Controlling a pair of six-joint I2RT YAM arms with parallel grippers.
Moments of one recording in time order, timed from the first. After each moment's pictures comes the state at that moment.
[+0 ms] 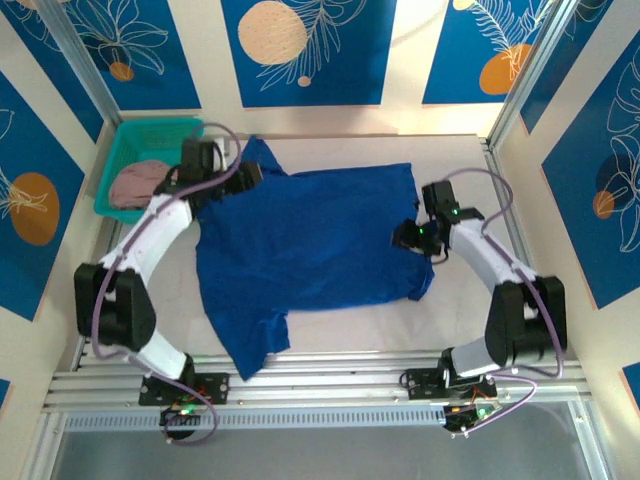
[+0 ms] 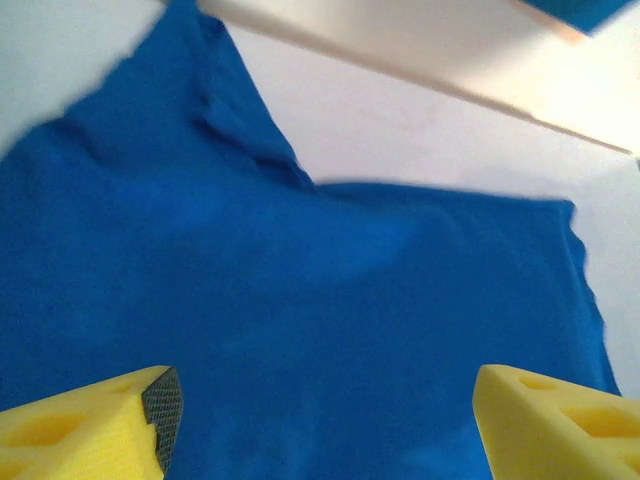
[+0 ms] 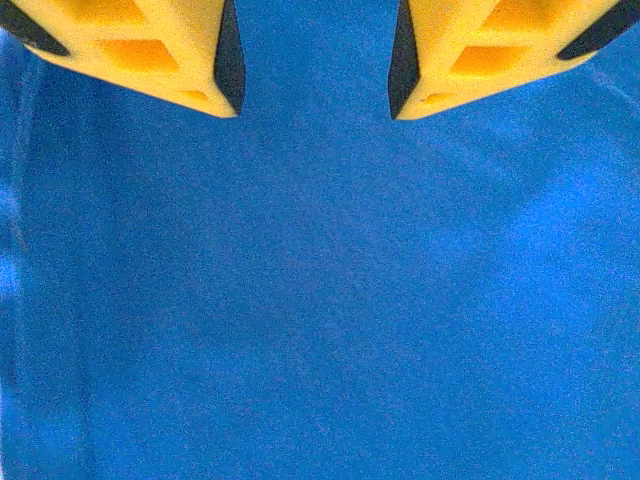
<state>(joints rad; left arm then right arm) -0.24 1.56 1.27 -0.39 0.21 -0.45 0.14 1.41 0.95 -0.73 -0.20 0.41</state>
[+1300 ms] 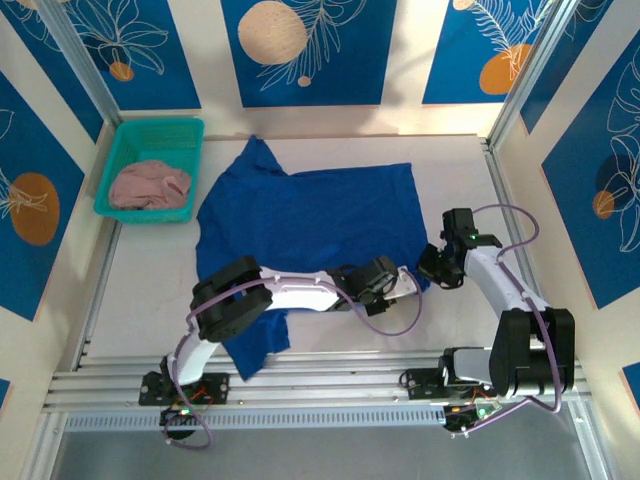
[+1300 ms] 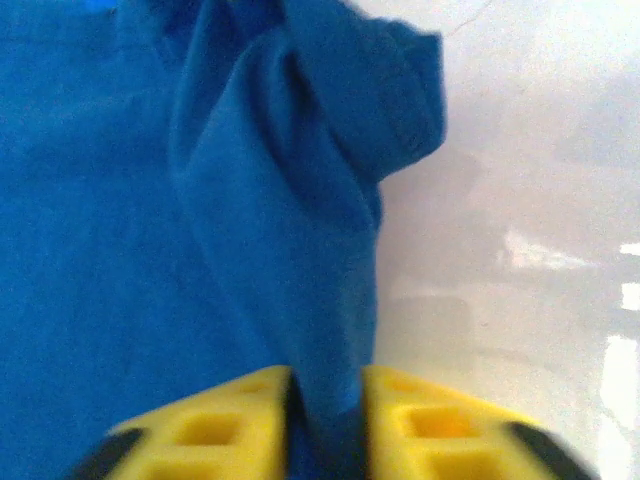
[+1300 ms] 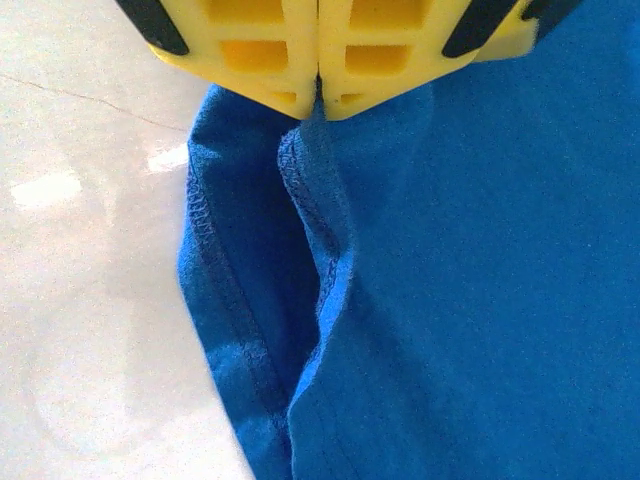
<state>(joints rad) -1.15 2.10 1.36 -0.07 -0.06 0.26 0.00 1.27 0.78 -0.78 -0.19 0.53</state>
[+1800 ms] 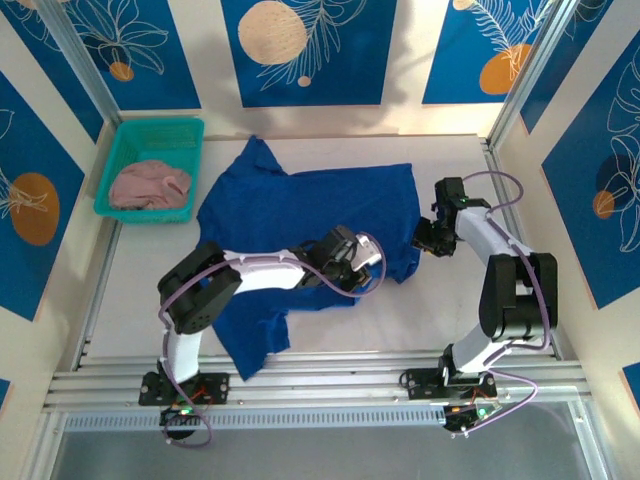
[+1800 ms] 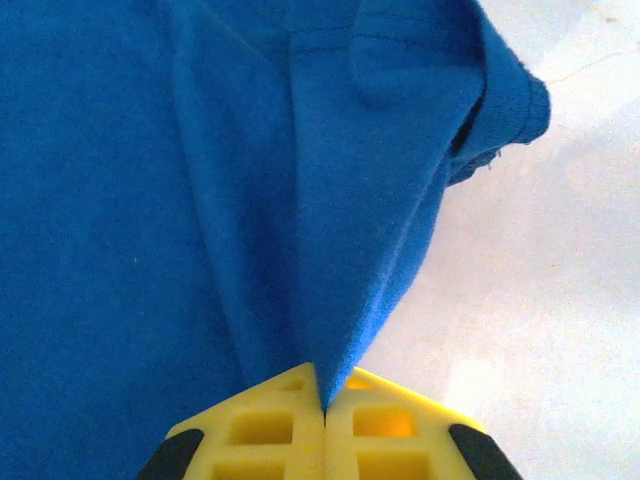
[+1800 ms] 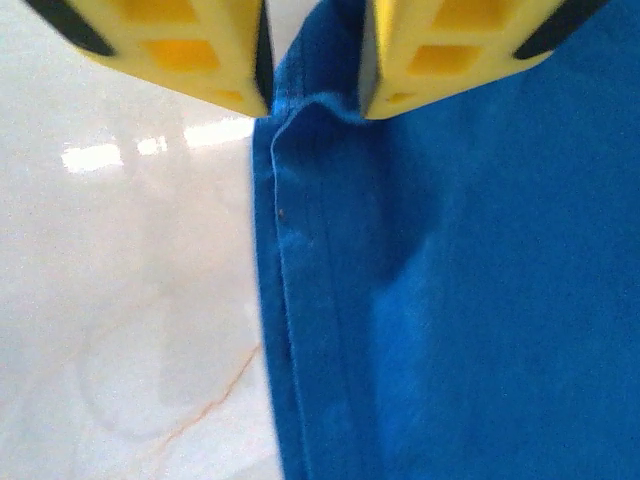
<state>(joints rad) -0.95 1.94 1.18 -0.01 0.25 -0.01 0.04 1.57 1.06 -0.80 -0.15 0.42</state>
